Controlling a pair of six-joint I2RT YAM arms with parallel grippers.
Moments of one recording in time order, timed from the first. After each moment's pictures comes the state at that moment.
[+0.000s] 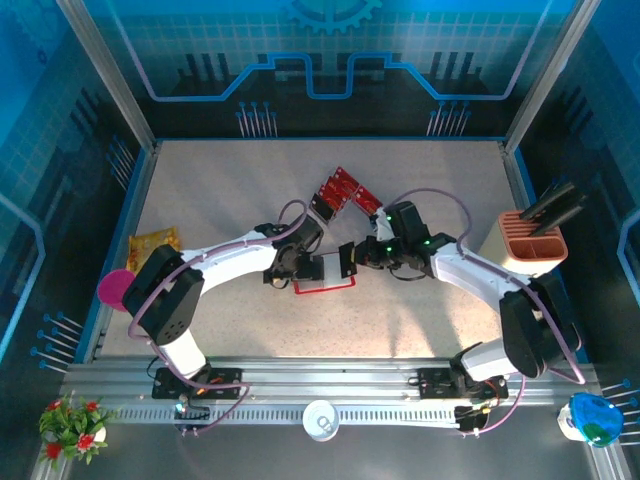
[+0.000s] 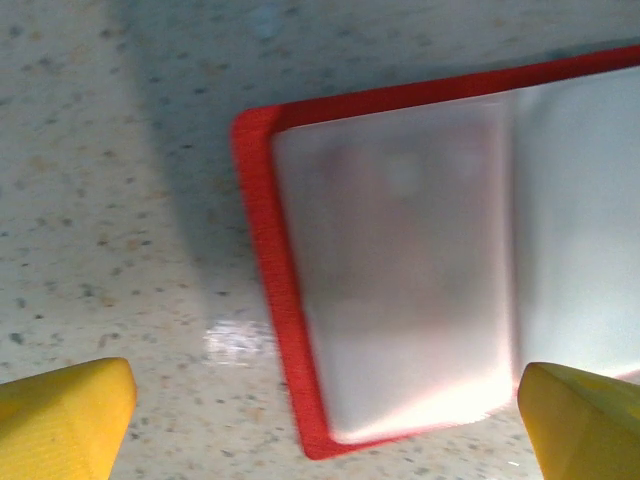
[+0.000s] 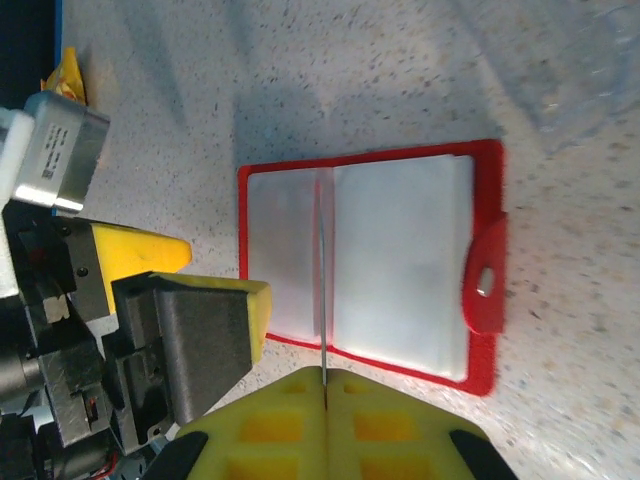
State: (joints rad) left arm -0.66 1.70 1.07 -0.72 -0.07 -0.77; right arm 0.49 1.44 0.82 -0.24 -0.47 0.63
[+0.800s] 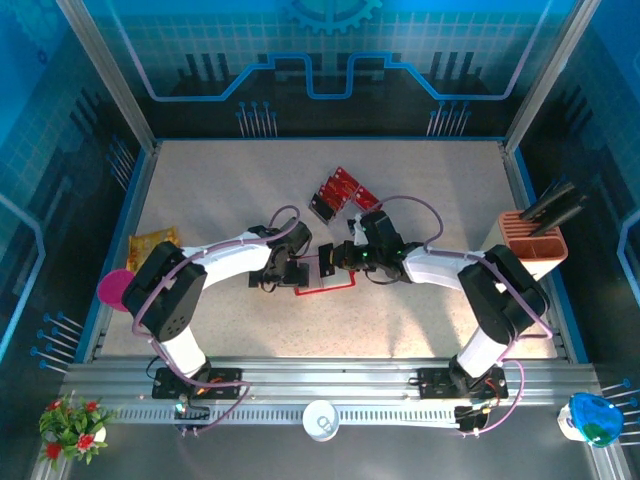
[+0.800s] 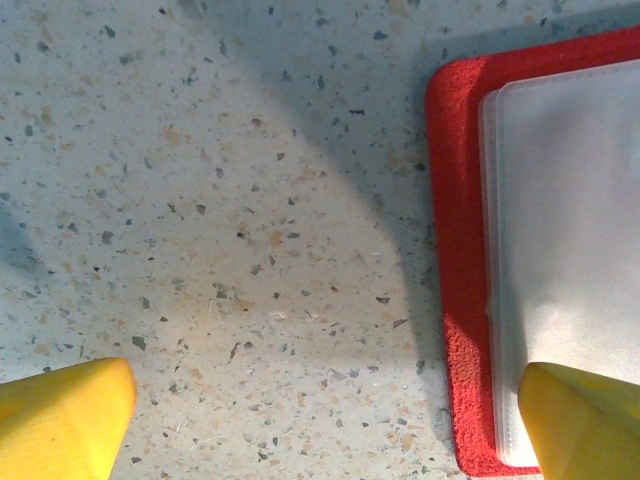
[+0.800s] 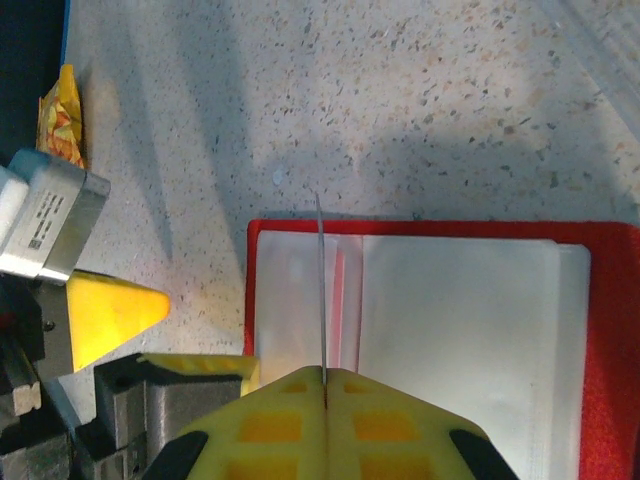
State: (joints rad) left arm -0.60 1.71 1.01 -0.75 -0.10 -0.68; right arm 0.59 1.66 0.80 0.11 -0.39 0.72
